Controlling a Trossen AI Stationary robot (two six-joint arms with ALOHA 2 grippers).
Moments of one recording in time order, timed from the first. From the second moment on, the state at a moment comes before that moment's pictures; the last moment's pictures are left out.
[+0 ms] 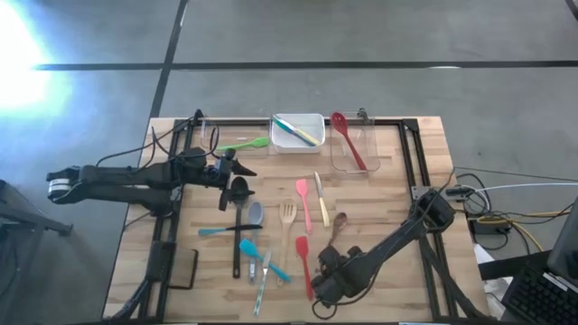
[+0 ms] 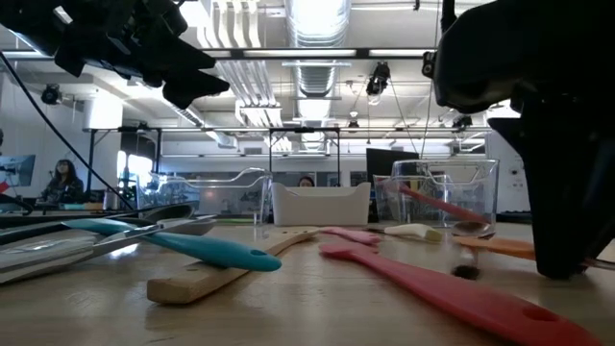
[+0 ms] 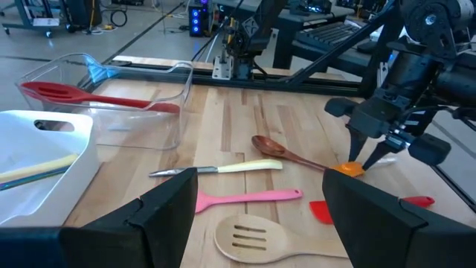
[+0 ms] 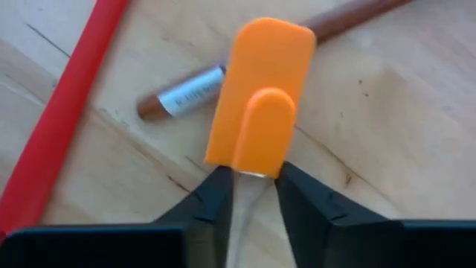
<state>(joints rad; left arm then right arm) 0.22 0.82 0.42 0.20 0.26 -0.03 0.62 2.16 1.48 -0.91 0.22 1.60</state>
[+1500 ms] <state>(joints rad) 0.22 0.82 0.42 0.29 0.29 -0.09 0.57 1.73 1.45 -0.84 1.12 1.17</state>
